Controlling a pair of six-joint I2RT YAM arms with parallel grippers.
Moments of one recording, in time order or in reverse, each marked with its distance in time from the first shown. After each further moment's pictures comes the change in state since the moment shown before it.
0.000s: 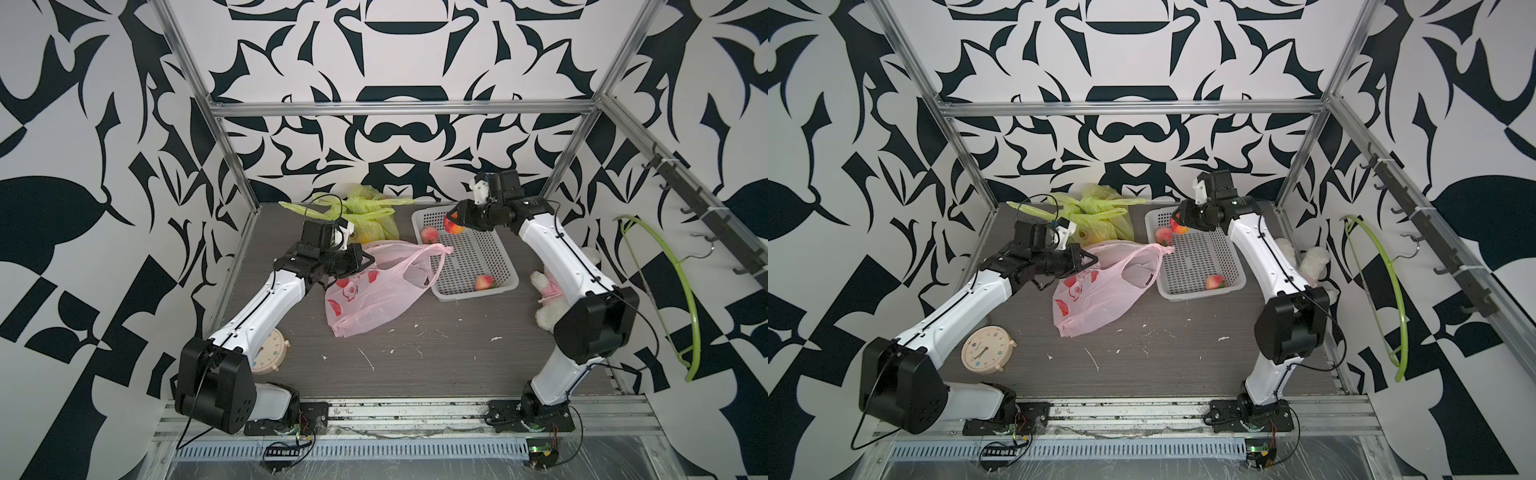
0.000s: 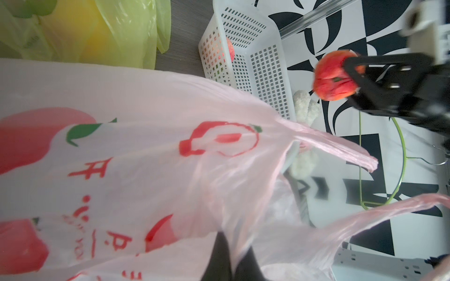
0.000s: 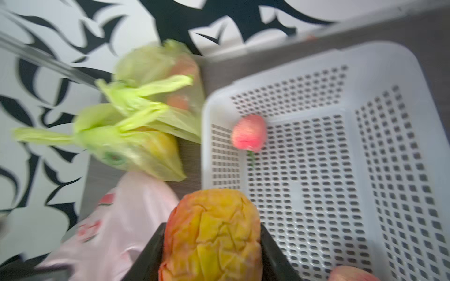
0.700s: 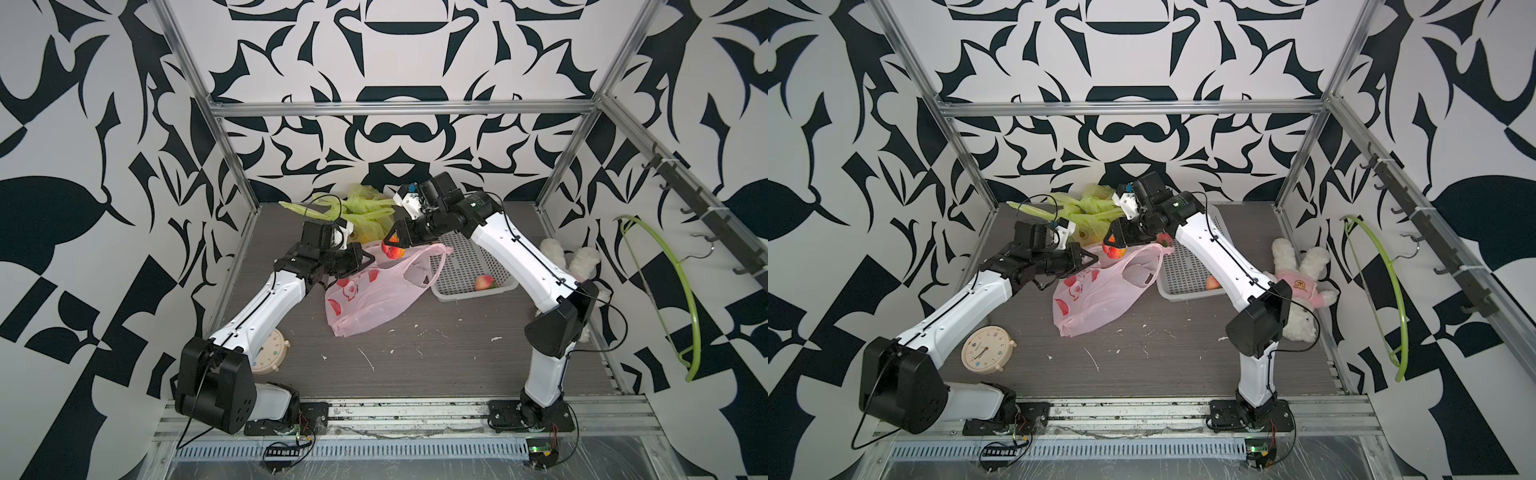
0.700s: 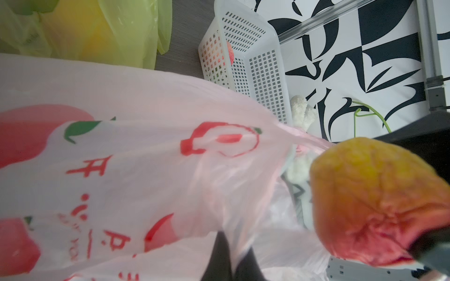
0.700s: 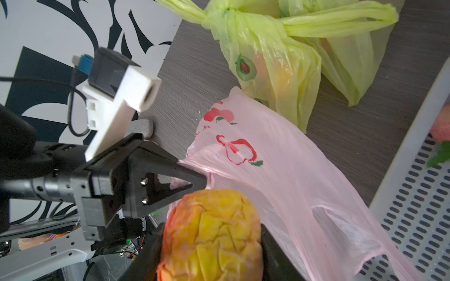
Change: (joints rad) left arm 0.000 0.000 -0.002 0.034 0.002 -0.047; right arm 0.335 0.156 0.243 -0.265 -0.085 -0.082
